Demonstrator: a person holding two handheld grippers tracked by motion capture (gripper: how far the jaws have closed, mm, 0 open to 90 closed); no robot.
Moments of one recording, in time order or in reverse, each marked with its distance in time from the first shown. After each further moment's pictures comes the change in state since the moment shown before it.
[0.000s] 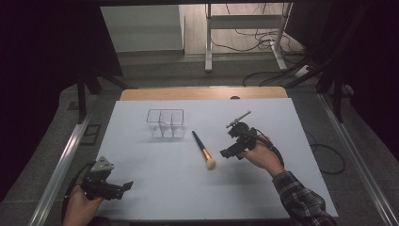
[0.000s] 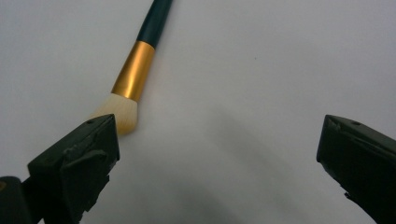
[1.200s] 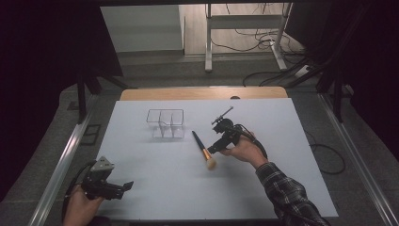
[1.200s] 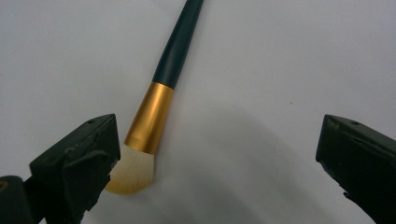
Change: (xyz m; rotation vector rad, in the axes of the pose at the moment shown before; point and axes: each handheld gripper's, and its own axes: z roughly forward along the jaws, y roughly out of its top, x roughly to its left) left arm 0.000 0.001 0.001 0.002 -0.010 -0.001; right arm 0.012 0.036 0.033 0.058 0.033 -0.013
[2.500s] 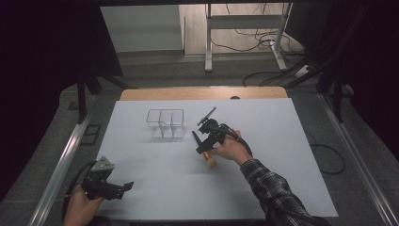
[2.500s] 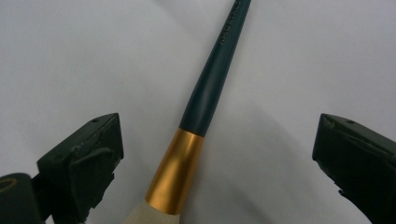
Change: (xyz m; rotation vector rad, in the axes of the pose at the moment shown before) left arm 0.000 0.000 0.001 0.004 -0.007 0.003; right arm 0.023 0.028 0.030 0.041 -0.006 -0.044
